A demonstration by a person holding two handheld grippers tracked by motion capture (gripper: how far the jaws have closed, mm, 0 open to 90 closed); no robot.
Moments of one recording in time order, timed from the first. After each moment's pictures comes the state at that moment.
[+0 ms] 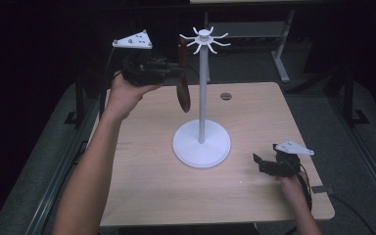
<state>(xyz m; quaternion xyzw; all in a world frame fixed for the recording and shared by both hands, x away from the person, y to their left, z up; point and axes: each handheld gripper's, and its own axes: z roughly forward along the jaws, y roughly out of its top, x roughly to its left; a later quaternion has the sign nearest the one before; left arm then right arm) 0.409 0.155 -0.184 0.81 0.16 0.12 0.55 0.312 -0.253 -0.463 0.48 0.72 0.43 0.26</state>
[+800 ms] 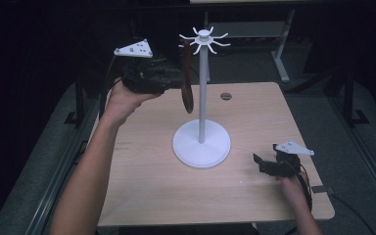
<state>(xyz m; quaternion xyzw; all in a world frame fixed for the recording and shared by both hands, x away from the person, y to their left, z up) 0.402 0.165 -0.201 0.82 0.17 0.12 0.53 0.312 -0.254 -0.464 0.48 0.72 0.43 0.26</state>
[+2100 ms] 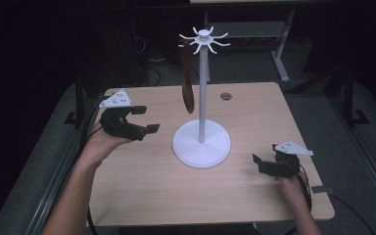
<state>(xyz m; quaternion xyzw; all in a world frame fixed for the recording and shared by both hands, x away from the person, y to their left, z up) 0.352 0.226 -0.294 0.83 0.26 0.15 0.47 0.311 -0.252 -0.464 0.47 0.73 0.42 0.26</state>
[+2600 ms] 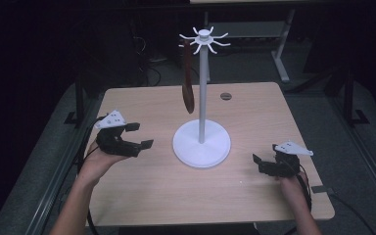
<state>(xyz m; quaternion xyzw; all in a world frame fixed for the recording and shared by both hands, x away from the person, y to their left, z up) 0.331 0.248 -0.340 0.82 0.30 0.15 0.47 0.311 -0.253 -0.465 0.47 0.73 0.42 0.26</state>
